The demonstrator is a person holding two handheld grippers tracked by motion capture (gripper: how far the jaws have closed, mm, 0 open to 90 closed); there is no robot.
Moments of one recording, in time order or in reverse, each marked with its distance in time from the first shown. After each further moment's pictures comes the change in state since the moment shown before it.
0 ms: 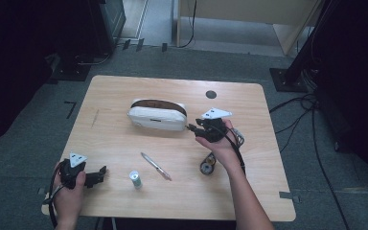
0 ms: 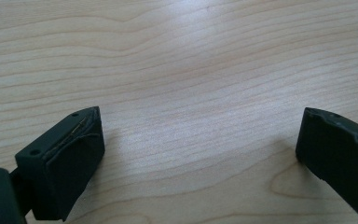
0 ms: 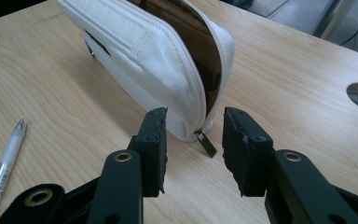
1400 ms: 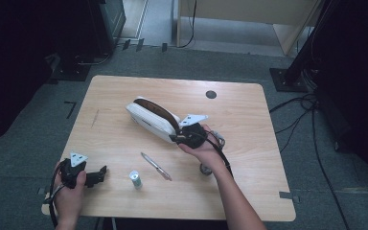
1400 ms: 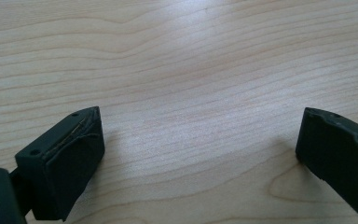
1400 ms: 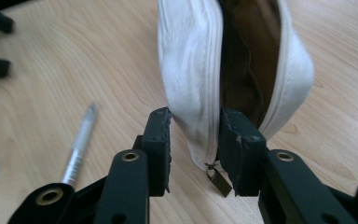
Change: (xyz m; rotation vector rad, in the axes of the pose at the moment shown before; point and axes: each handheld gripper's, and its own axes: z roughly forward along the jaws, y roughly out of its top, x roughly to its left) left arm -0.001 0.001 0.000 0.003 0.001 0.001; right arm 0.044 0.004 0.030 0.077 0.198 -0.072
